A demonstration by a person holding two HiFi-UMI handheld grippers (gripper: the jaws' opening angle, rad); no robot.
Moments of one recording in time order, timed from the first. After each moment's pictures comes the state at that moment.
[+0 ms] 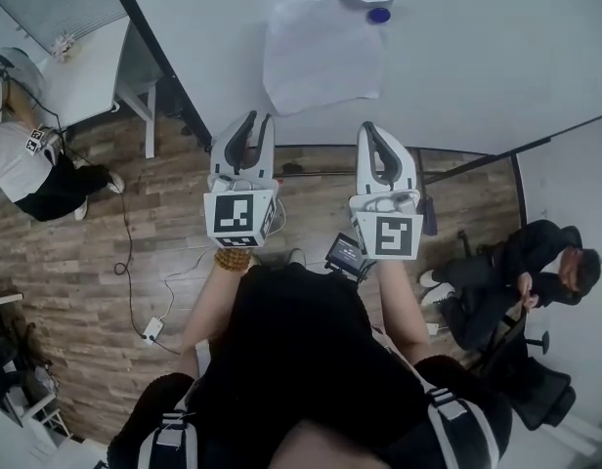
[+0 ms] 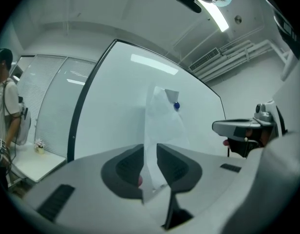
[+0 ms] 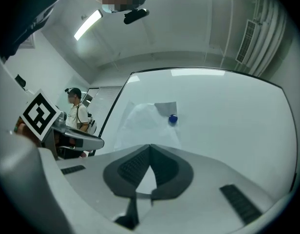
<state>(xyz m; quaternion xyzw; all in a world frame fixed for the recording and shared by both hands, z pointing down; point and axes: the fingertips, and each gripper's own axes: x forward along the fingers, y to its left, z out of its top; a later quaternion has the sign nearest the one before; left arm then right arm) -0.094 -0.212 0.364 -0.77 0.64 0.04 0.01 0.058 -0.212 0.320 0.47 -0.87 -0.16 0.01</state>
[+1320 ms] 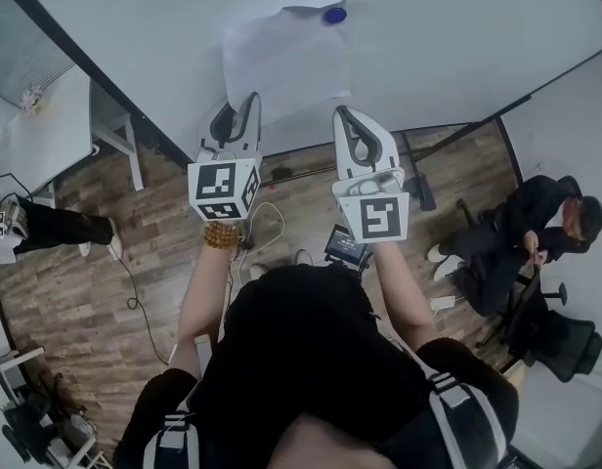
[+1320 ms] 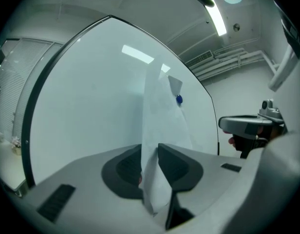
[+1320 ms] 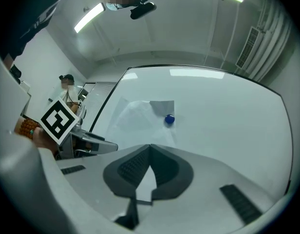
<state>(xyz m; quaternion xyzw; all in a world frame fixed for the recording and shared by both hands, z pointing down) -0.076 -0.290 0.357 -0.82 0.57 0.03 0.00 0.056 -0.238 0.305 0.50 -0.85 -0.18 0.00</state>
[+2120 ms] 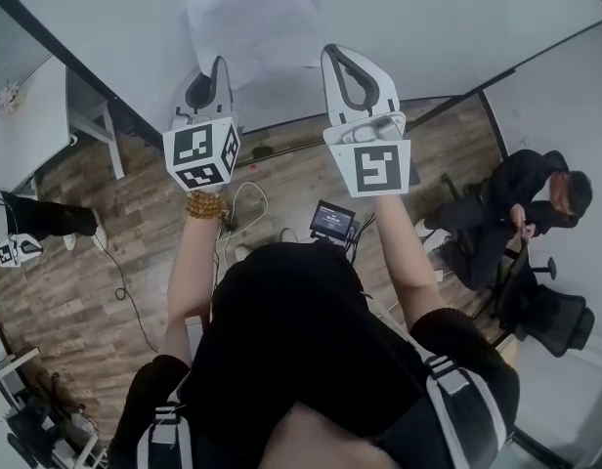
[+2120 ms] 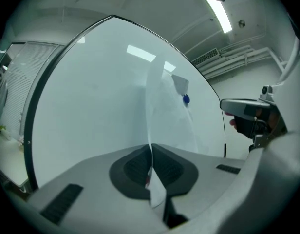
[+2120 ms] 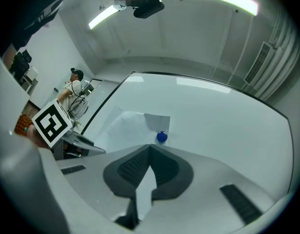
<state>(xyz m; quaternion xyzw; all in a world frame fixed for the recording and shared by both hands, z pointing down) -0.077 -0.298 0.351 -0.80 0.60 0.04 0.00 0.066 -0.248 0.259 0.49 -0.83 -0.26 0.02</state>
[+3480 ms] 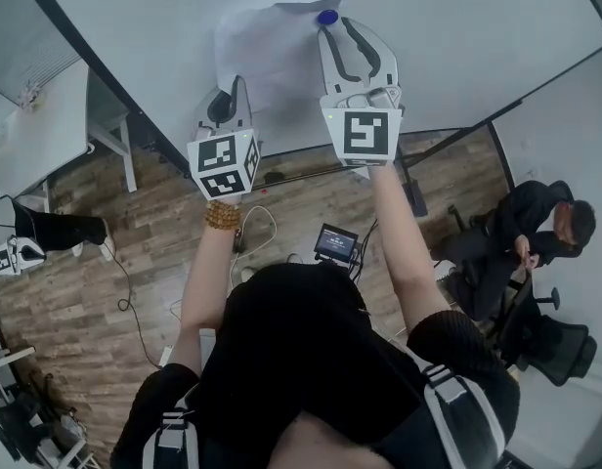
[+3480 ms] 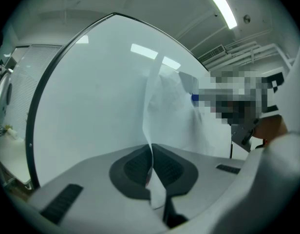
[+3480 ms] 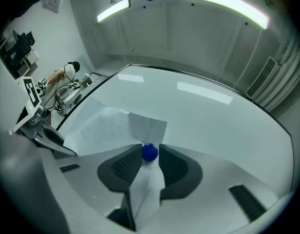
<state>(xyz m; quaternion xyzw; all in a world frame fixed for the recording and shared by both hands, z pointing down) -0.088 -0.312 0.348 -0.78 0.62 0.03 -0.02 0.043 -0.319 0.219 0.51 -0.80 -0.31 0.04</state>
